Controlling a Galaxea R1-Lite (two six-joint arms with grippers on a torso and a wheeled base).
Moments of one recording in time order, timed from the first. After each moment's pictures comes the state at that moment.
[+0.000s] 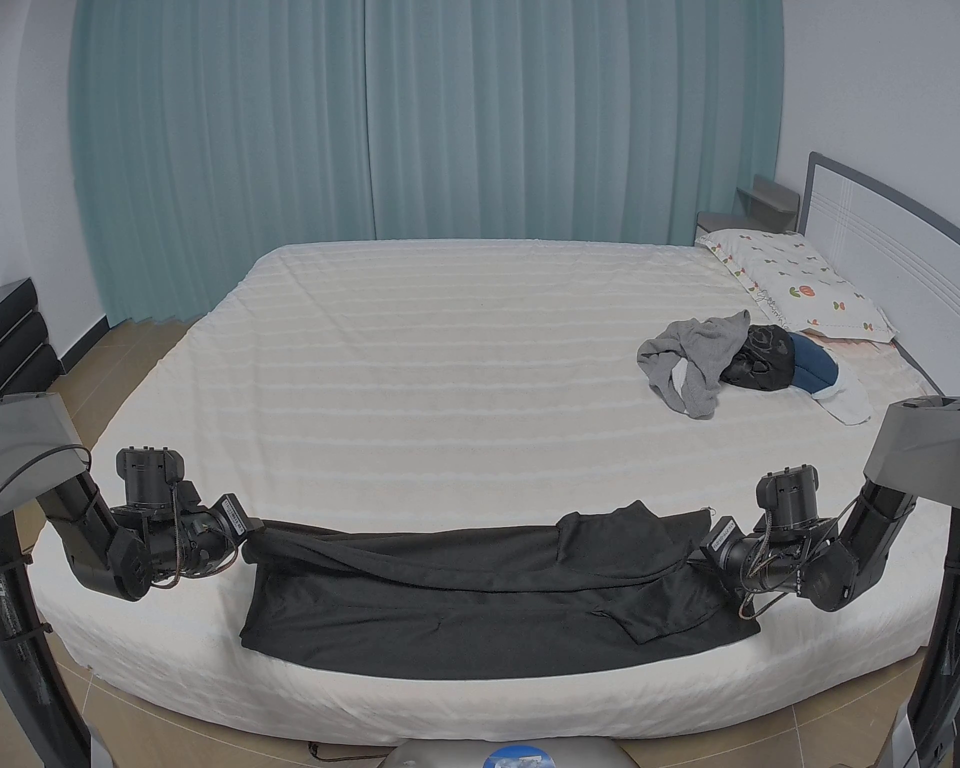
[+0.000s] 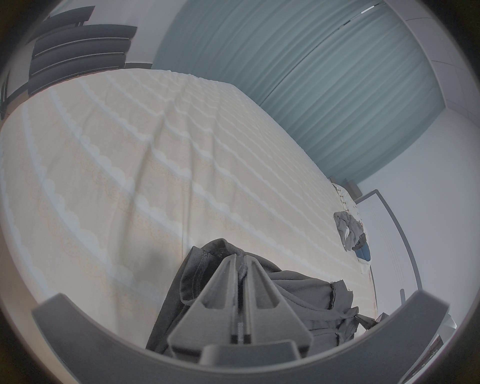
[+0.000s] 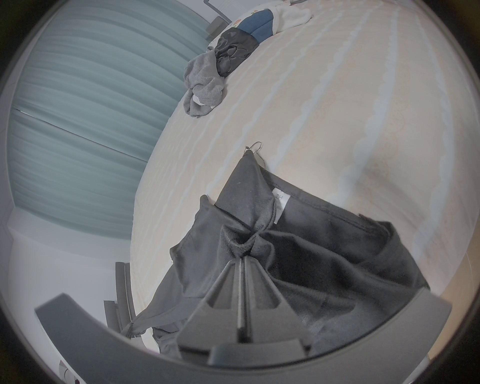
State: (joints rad) left arm 0.06 2.11 -0.59 -0.89 -0.29 -0.63; right arm 0.20 2.19 -0.58 -0.89 0.09 1.03
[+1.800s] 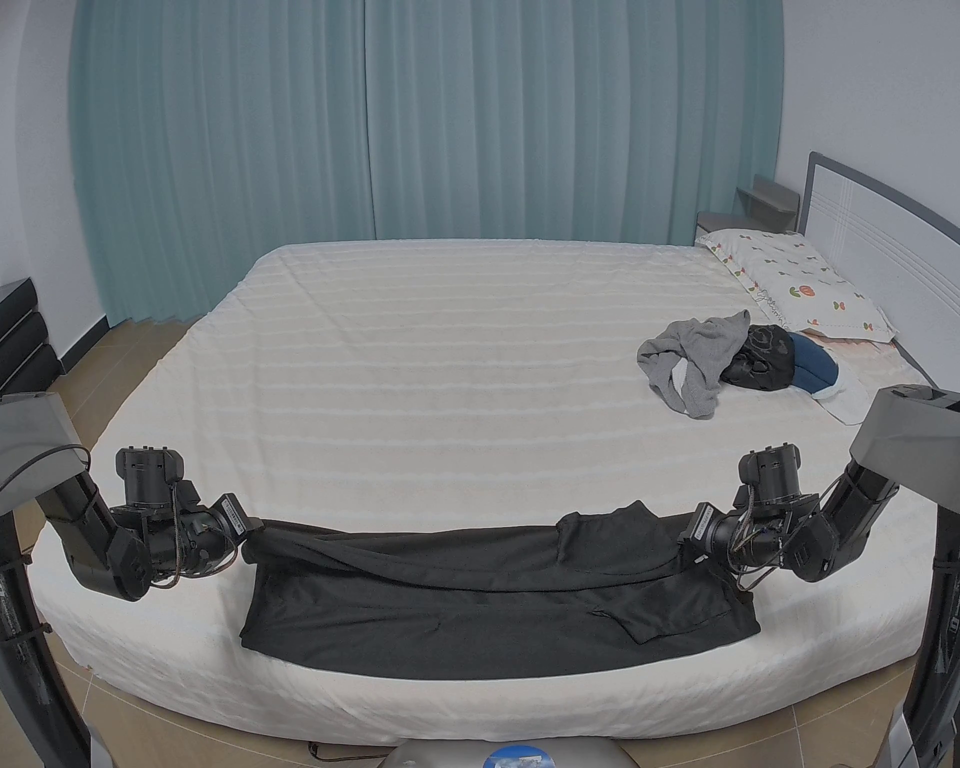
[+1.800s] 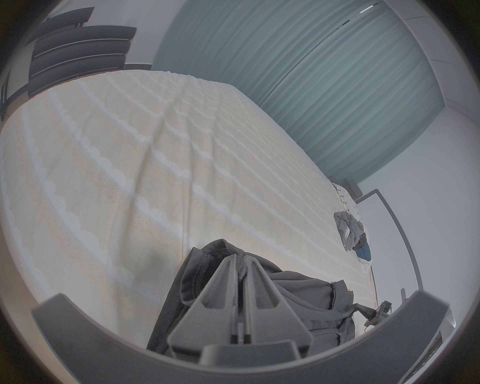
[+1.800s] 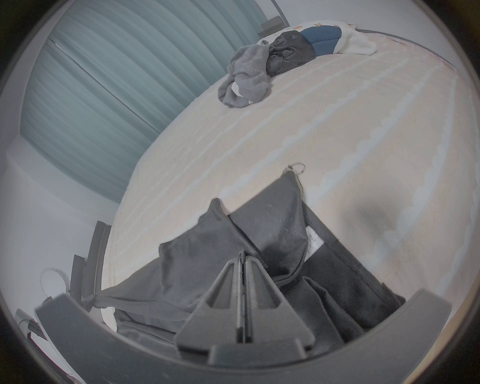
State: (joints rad) left arm 0.06 2.11 -0.59 -0.89 -0.29 -0.63; right arm 0.20 2.24 -0.77 -0.75 0.09 0.70
